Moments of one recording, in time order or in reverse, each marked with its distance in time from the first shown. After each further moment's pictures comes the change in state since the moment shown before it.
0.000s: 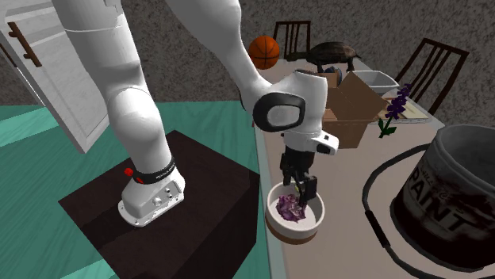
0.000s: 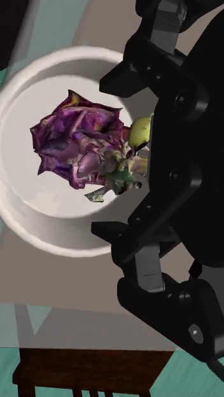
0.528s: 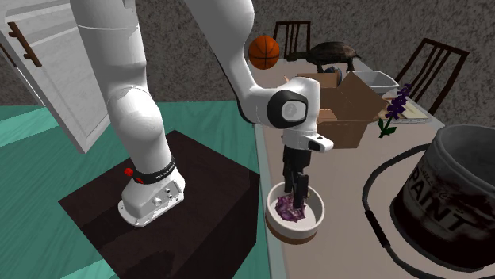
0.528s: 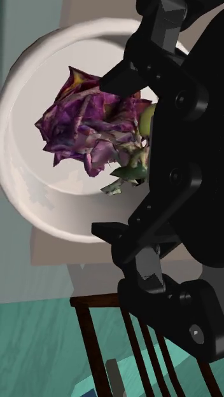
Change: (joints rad) arm 0.046 0.112 0.042 0.041 -0.238 -0.088 0.538
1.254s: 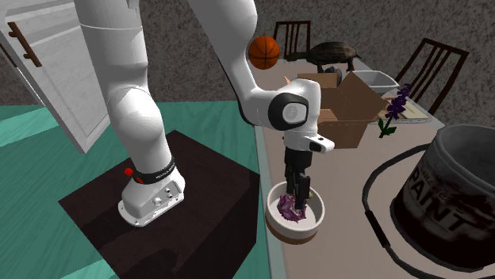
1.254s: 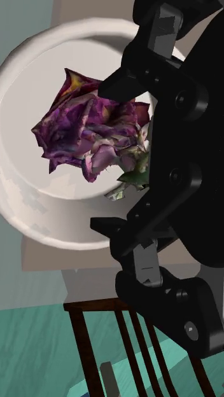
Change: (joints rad) arm -0.004 0.029 0.005 0.009 0.006 0.039 -0.002
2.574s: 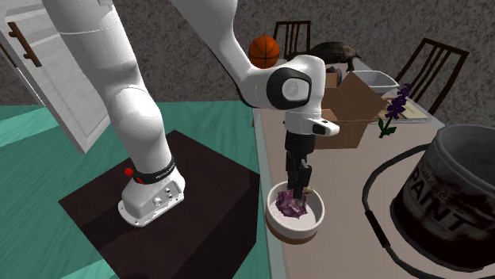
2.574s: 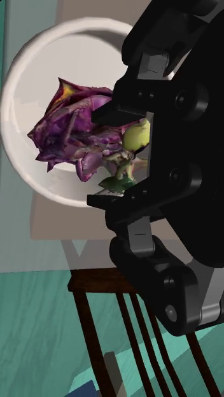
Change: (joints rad) arm 0.010 -0.199 -0.004 0.003 -0.035 -0.209 -0.033
